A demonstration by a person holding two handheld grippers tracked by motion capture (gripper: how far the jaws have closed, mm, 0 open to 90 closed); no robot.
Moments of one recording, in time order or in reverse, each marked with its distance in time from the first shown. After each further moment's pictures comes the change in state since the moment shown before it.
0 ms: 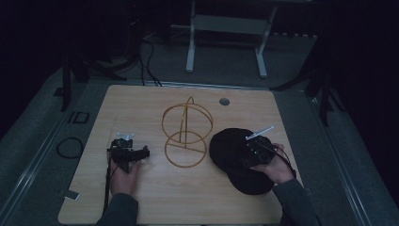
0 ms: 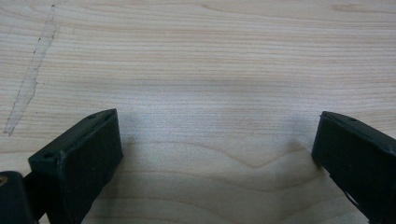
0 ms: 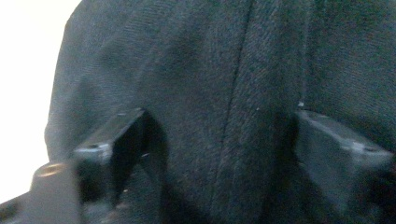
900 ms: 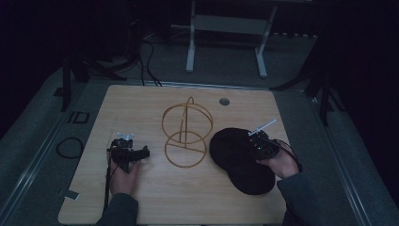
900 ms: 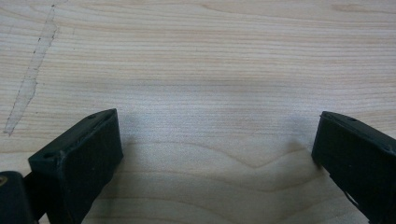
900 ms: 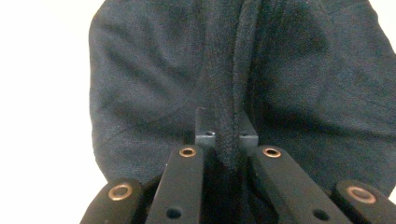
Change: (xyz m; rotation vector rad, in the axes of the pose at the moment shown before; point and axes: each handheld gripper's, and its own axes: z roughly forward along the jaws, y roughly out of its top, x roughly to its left) left arm 0.000 0.000 0.000 0.000 0.000 0.000; right arm -0.005 0.012 -0.023 0.059 0.022 -0.024
